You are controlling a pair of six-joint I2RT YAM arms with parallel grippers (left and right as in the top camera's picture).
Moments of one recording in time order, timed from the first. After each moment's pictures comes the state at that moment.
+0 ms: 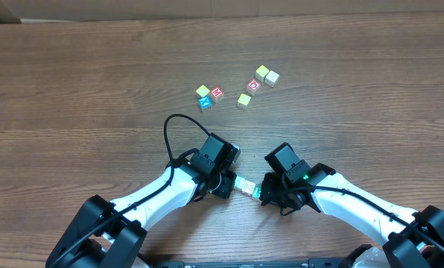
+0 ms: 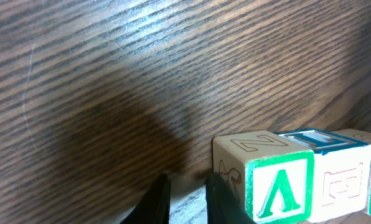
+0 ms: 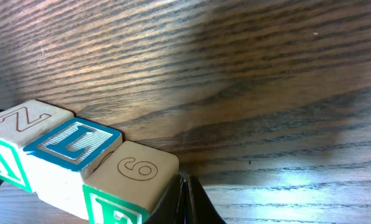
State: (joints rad) left arm -0.63 1.59 0.72 -0.37 0.17 -0.24; right arm 0.65 1.49 0.65 -0.48 -0.24 0.93
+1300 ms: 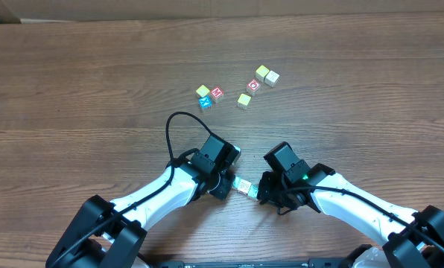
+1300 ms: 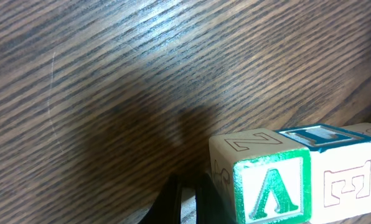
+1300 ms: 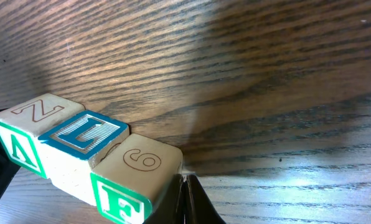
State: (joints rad) left arm -0.63 1.59 0.73 -0.39 0.11 -0.15; right arm 0.66 1.49 0.65 -0.45 -0.28 0.97
